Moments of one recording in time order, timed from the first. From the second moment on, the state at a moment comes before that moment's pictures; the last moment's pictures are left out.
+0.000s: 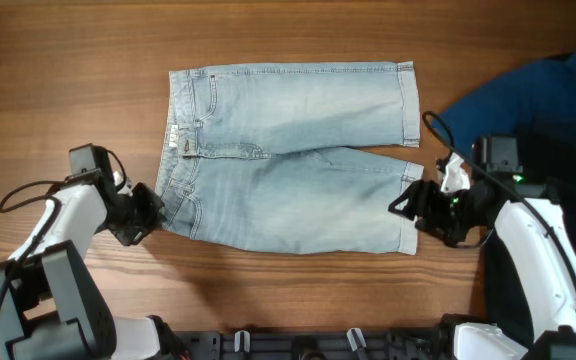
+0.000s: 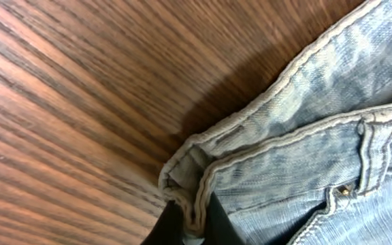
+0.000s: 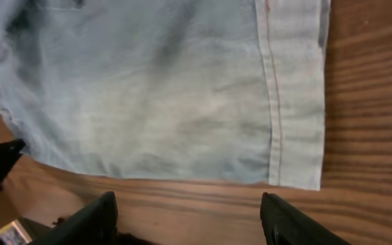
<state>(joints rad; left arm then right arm) 0.30 1.59 0.76 -0.68 0.29 -0.49 -0.09 1.31 0.80 -0.96 -0.50 0.31</state>
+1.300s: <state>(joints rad) 0.30 1.24 0.74 -0.82 0.42 -0.44 -0.09 1.20 0.60 -0.86 -0.37 0.51</state>
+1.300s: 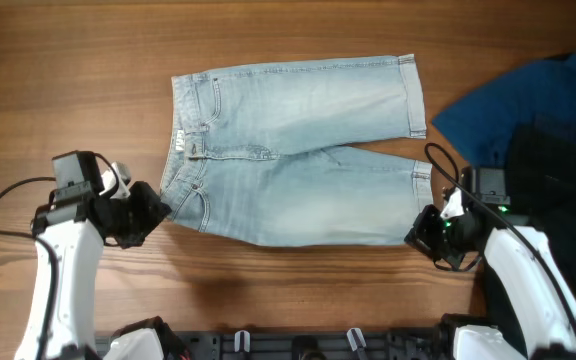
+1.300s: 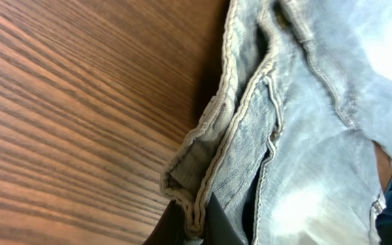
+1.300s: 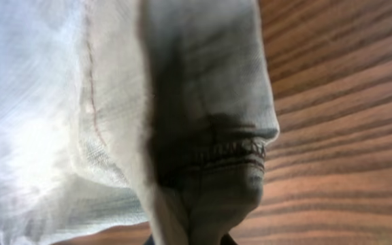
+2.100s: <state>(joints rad) 0.29 0.91 0.95 -1.18 0.37 -0.41 -0.08 1.21 1.15 -0.89 -0.39 0.46</state>
